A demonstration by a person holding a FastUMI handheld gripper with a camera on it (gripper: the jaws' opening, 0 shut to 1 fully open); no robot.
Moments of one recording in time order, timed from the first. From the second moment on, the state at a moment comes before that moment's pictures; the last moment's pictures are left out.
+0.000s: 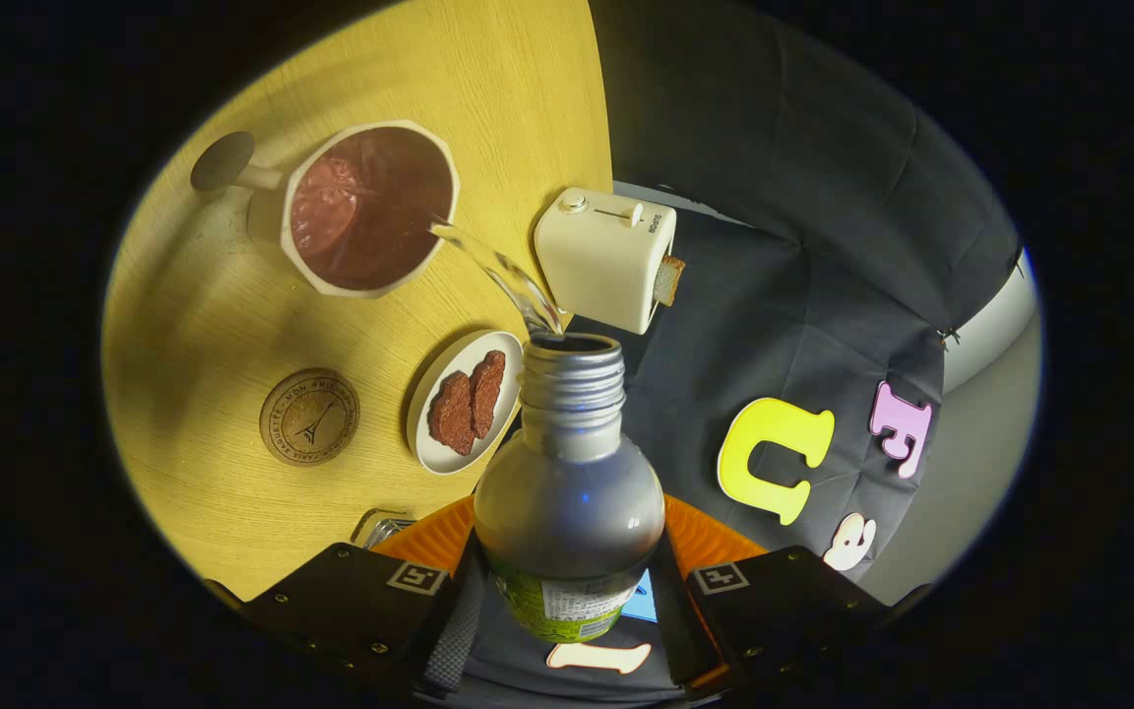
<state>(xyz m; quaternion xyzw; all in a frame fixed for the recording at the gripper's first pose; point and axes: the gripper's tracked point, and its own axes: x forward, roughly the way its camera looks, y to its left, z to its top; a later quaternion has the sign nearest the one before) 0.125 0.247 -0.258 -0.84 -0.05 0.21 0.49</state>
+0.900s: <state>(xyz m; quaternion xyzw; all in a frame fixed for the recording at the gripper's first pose) 0.132 0.248 -0.242 -0.86 -0.06 0.21 0.46</state>
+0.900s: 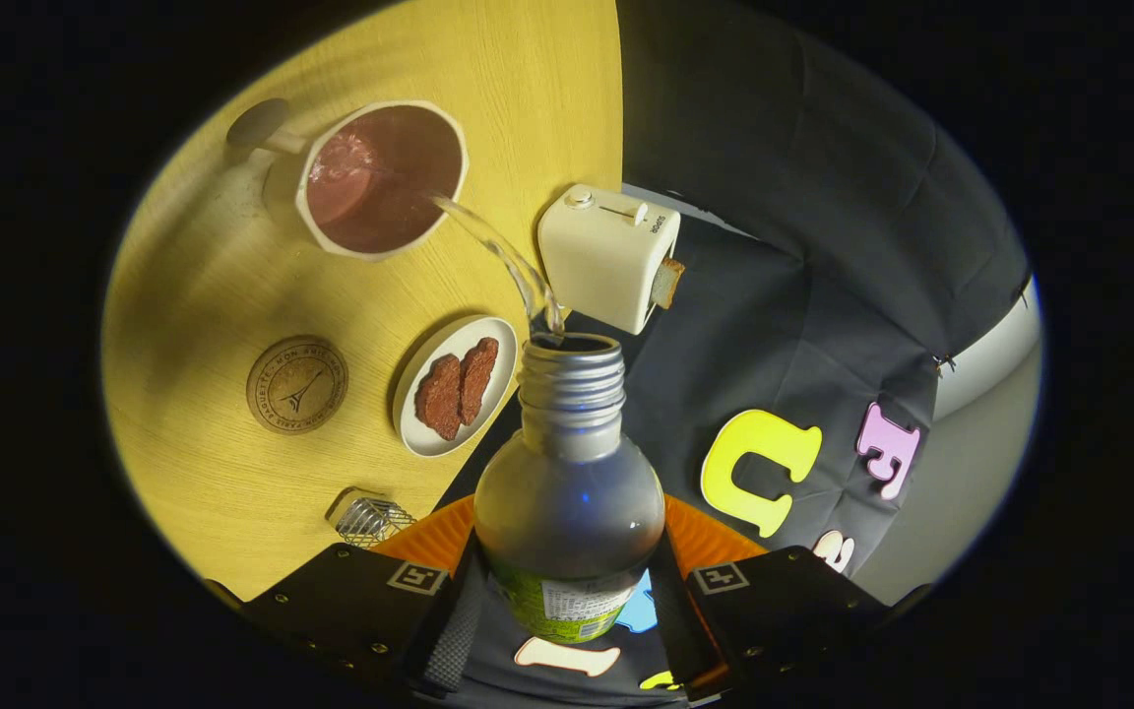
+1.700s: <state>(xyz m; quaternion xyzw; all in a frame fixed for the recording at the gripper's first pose) 0.133 0.254 -0.234 -0.88 -0.07 0.20 0.42</state>
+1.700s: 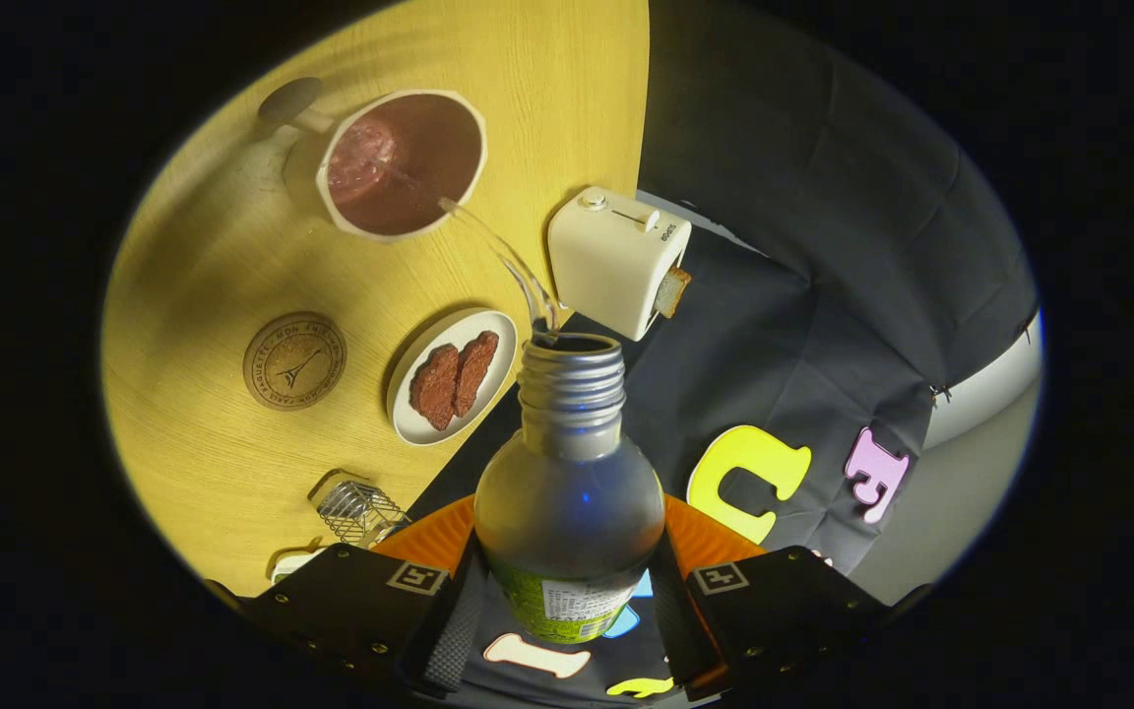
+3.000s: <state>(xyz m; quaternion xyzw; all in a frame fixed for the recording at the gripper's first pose) 0.125 0.274 -0.244 -0.90 -0.09 0.22 0.37</state>
